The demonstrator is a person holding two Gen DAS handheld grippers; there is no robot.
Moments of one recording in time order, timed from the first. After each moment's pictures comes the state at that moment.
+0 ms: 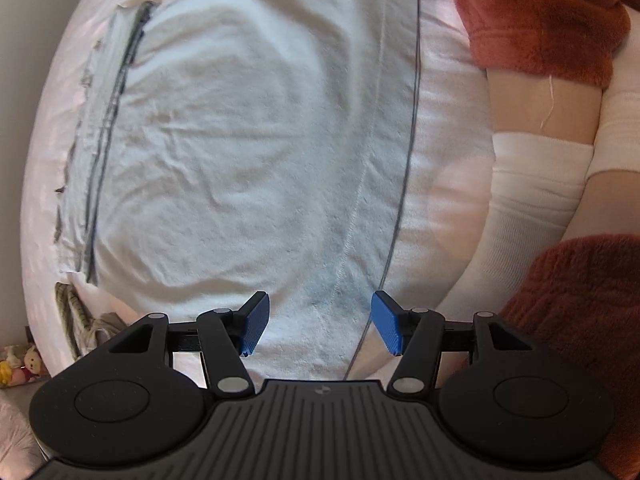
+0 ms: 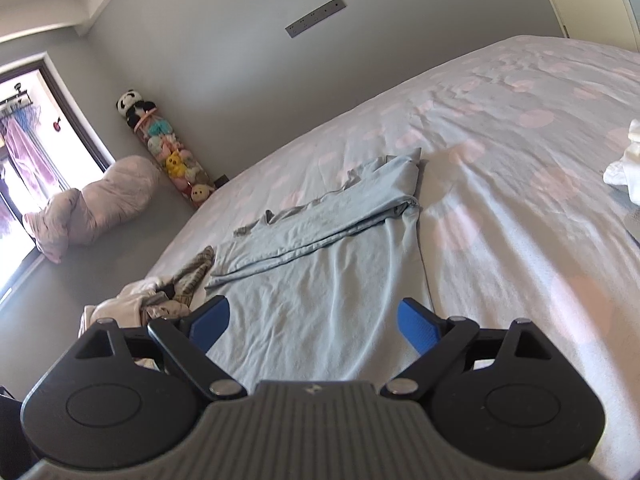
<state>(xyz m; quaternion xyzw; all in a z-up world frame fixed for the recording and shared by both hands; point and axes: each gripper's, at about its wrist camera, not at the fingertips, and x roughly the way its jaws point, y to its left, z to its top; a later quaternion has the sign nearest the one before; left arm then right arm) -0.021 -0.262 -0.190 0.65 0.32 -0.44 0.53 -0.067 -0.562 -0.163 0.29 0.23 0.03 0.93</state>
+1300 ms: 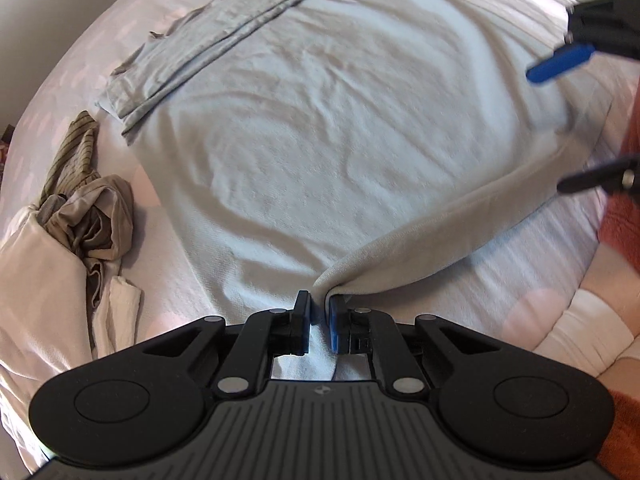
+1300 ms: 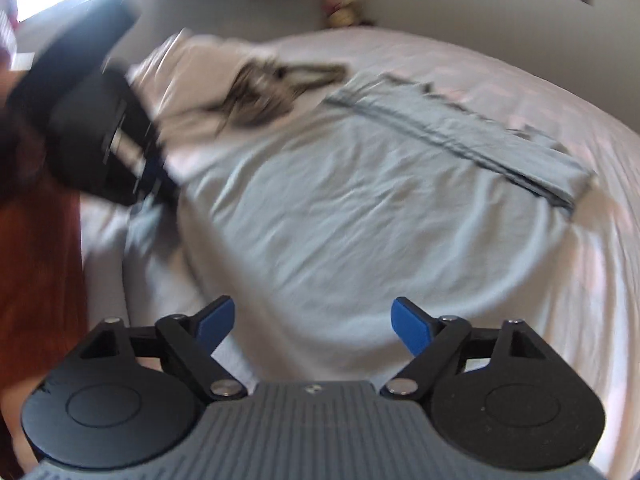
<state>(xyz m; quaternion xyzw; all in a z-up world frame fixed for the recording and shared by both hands) 0.069 -0.240 -0.152 0.41 0.46 -0.35 0.71 -0.043 -0.424 -0.187 -0.10 0.40 0.23 0.88</state>
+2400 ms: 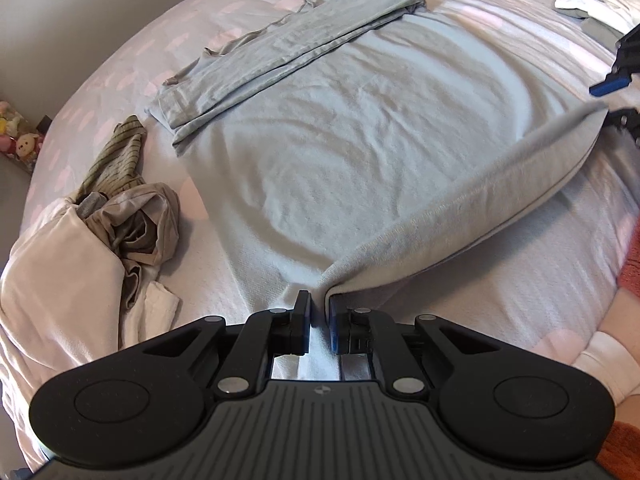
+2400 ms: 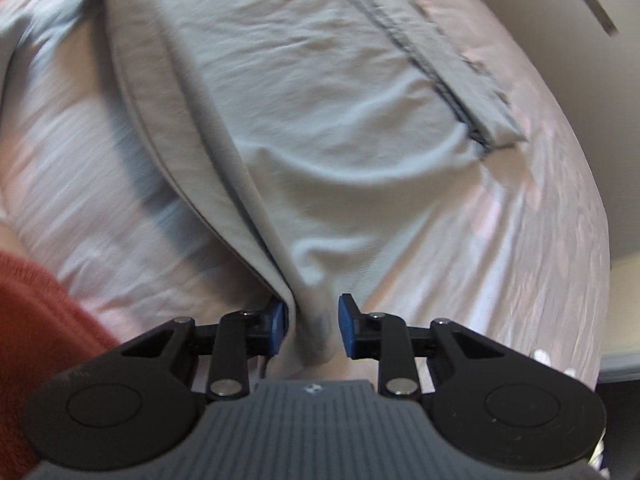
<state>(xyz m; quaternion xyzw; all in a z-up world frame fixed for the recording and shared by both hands) 0.081 -0.225 -0.137 0.37 0.42 -0.32 0.76 -0.033 -0.475 -0.201 -0.30 0.50 0.07 0.81</state>
